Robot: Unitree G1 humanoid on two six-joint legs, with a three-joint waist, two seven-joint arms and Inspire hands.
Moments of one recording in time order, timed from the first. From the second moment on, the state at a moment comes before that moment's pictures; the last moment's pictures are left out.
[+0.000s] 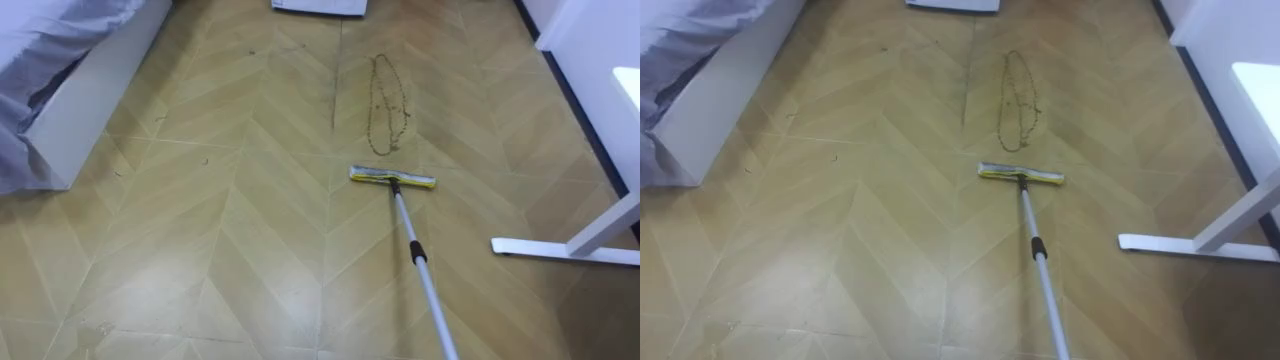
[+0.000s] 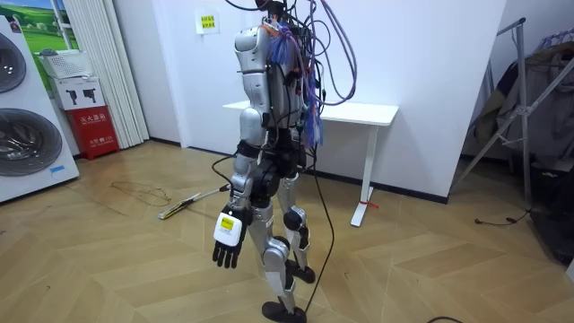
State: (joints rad) left arm 0.14 0.18 0.10 1.16 0.07 0.10 0.17; right arm 0.12 -0.24 0.06 1.21 -0.04 0.10 0.09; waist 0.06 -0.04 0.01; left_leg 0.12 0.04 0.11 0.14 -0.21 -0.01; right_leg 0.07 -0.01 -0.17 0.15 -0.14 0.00
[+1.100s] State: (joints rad) left arm 0.14 0.19 0.10 1.21 0.08 0.21 0.13; right arm 0.07 -0.23 0.06 1.30 -0.03 0.18 0.06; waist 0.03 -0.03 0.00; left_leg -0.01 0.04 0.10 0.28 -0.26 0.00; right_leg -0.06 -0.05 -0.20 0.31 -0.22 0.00
